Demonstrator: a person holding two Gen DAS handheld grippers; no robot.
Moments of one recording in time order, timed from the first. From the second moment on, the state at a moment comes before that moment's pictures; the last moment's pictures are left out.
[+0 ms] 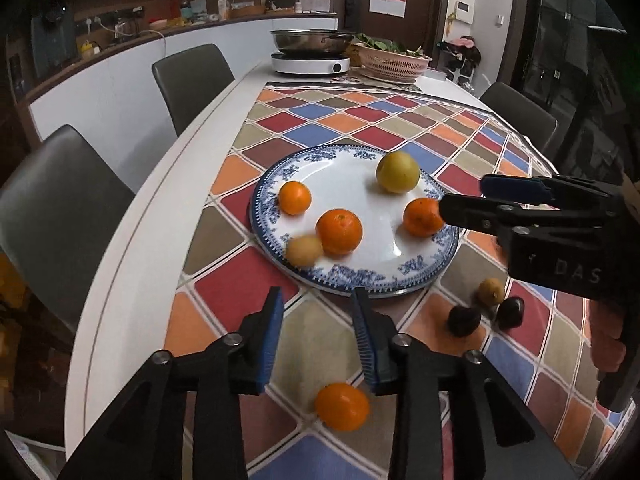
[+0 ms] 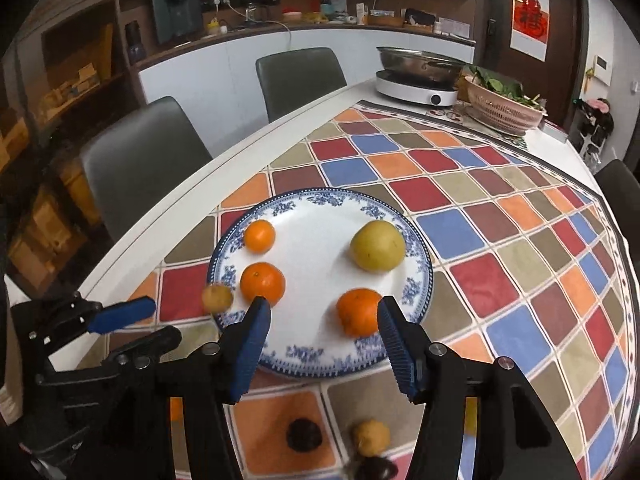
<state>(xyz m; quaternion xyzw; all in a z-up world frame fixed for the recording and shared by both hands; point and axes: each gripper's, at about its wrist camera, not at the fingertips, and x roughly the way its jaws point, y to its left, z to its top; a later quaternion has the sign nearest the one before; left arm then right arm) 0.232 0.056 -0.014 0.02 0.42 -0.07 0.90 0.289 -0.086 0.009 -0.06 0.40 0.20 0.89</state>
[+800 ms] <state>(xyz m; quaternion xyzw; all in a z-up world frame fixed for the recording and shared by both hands) 0.141 0.056 -0.020 0.01 0.41 -0.04 0.91 0.182 -0.106 0.008 -0.08 0.38 0.14 0.91</state>
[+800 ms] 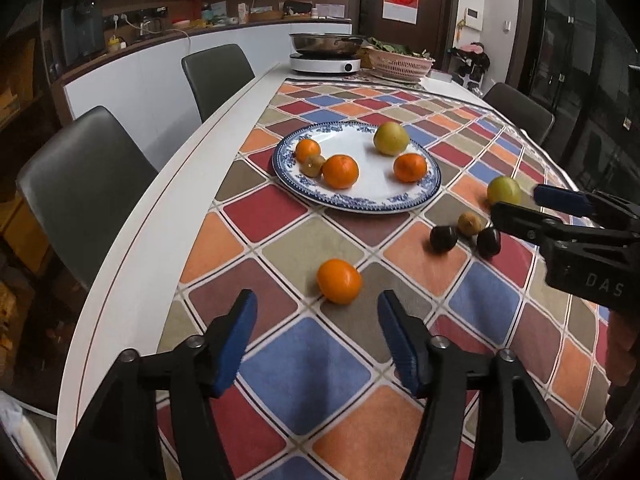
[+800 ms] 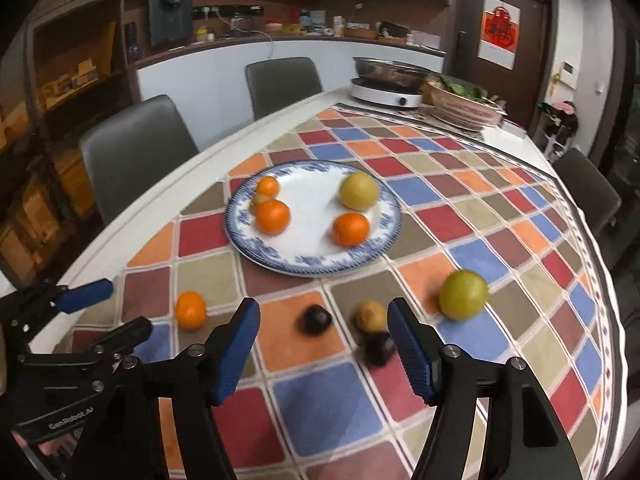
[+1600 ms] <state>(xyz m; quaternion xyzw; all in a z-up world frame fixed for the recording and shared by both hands) 0.170 0.035 -0.051 0.04 0.44 -0.05 0.90 0.192 -0.150 -0.042 -0.06 0.43 0.08 0.90</state>
